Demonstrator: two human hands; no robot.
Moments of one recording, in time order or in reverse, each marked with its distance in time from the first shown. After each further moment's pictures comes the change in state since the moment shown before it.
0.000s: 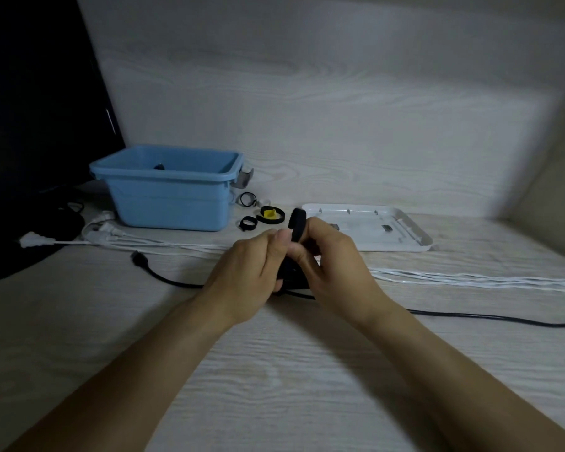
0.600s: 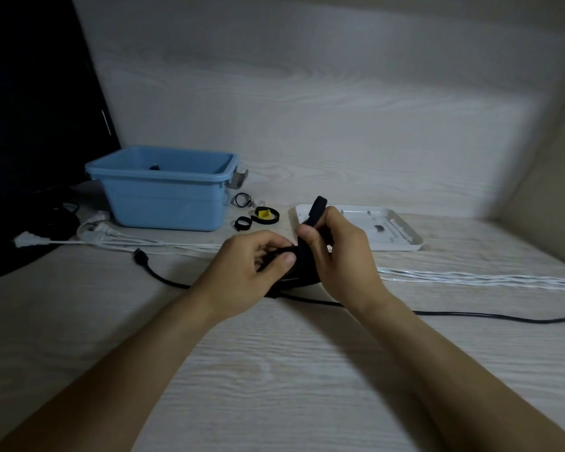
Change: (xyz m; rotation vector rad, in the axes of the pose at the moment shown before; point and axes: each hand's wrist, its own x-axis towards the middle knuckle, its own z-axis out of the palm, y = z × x) left_hand 0.001 -0.002 -0.001 -0.175 0.011 0.057; right_hand 0.002 0.017 -0.011 -0.072 0.216 0.033
